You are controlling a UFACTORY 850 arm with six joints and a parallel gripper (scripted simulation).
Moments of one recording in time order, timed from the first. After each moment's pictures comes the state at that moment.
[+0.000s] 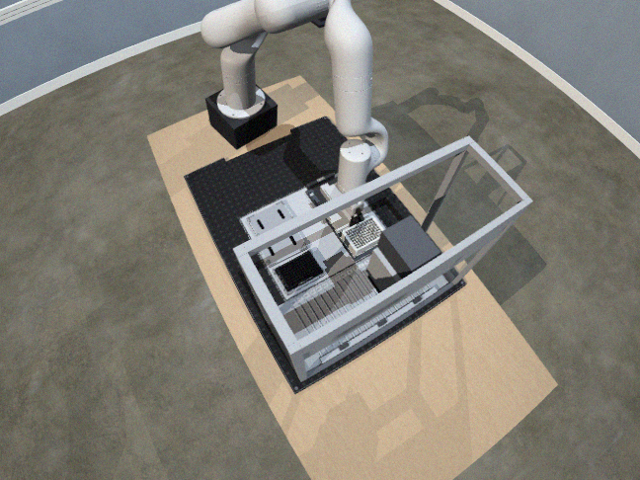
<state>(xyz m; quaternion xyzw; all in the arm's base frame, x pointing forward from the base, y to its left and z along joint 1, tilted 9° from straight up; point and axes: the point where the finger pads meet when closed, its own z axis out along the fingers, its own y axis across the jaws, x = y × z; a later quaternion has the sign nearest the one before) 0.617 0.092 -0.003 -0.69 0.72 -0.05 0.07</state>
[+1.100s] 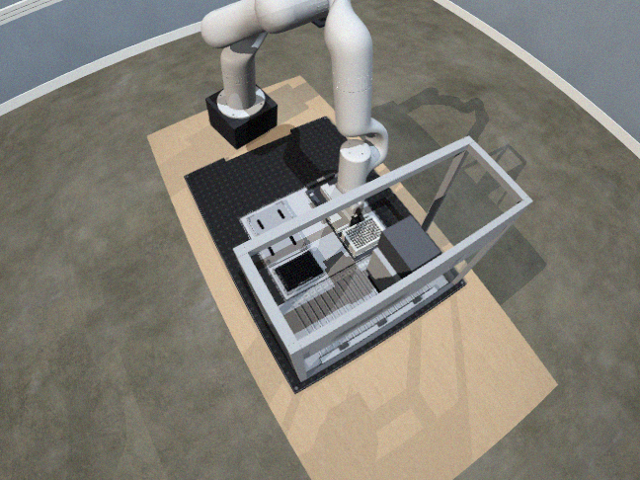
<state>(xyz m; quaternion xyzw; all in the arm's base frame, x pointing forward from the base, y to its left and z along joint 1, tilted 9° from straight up) 0.618 0.092 -0.004 -0.69 0.72 -0.05 0.07</state>
